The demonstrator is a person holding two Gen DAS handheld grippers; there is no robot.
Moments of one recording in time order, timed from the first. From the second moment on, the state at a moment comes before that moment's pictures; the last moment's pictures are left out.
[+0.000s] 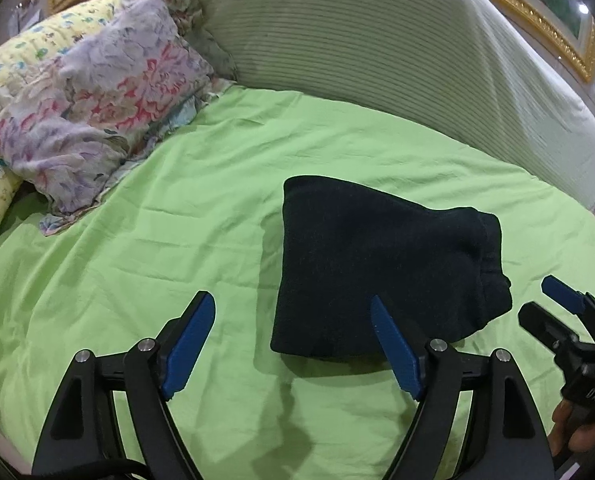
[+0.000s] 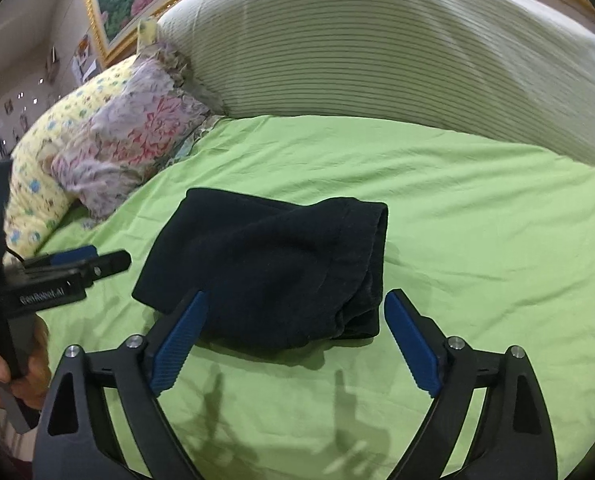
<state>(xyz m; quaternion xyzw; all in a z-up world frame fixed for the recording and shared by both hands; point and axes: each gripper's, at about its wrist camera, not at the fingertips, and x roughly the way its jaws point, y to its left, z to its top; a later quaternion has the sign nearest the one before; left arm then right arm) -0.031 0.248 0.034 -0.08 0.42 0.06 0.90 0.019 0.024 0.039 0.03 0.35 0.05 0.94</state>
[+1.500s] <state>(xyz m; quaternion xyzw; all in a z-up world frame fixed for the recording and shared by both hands) -0.053 0.219 -0.004 0.00 0.43 0.08 0.90 0.008 0.041 0.002 0.01 0.35 0.03 0.94</state>
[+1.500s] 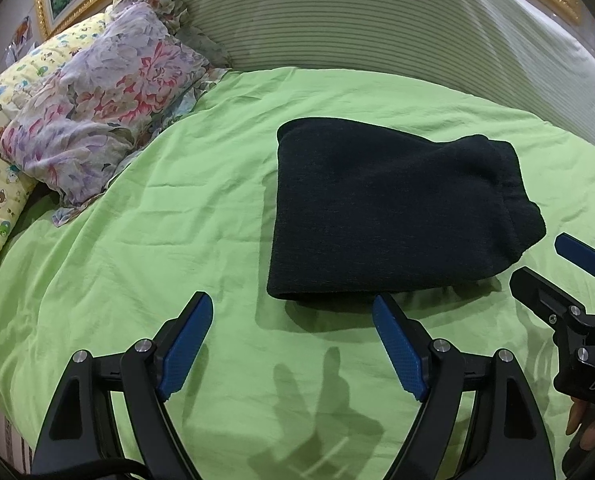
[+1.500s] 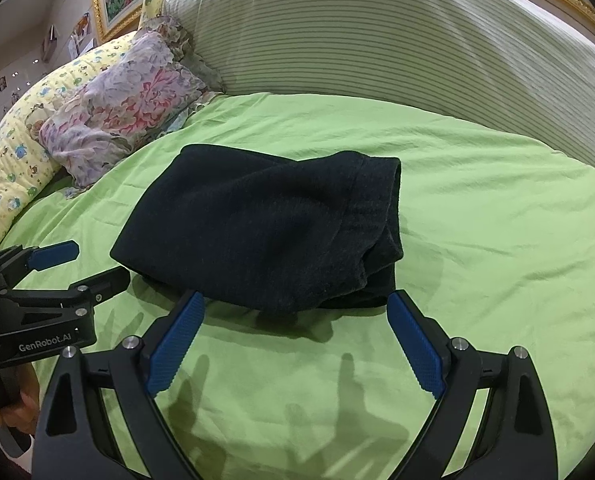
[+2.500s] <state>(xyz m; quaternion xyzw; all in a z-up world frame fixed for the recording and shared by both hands) -0.050 0.221 0.002 -0.01 0.43 0.08 0.90 0.005 0.046 0.007 0.01 0.34 0.03 0.94</state>
